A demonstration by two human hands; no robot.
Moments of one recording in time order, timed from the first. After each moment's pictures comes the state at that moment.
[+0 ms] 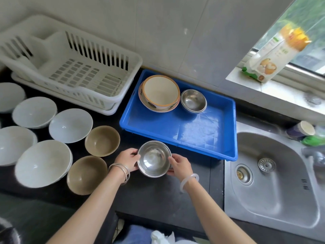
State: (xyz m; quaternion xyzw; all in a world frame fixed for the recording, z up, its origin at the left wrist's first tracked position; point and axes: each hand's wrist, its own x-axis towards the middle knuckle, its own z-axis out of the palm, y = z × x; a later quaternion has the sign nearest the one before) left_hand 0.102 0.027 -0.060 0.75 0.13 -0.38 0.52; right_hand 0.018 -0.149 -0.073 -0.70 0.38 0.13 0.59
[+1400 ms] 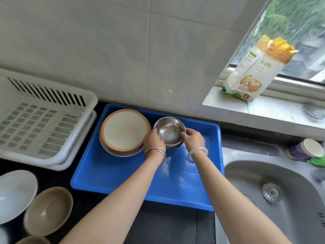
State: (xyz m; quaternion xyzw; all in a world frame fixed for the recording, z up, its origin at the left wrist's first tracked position) left_hand 0.234 -0.233 -0.039 0.91 -0.01 -0.16 0.37; right_hand 0.194 -0.359 -0.054 -0.81 0.39 -0.04 0.44
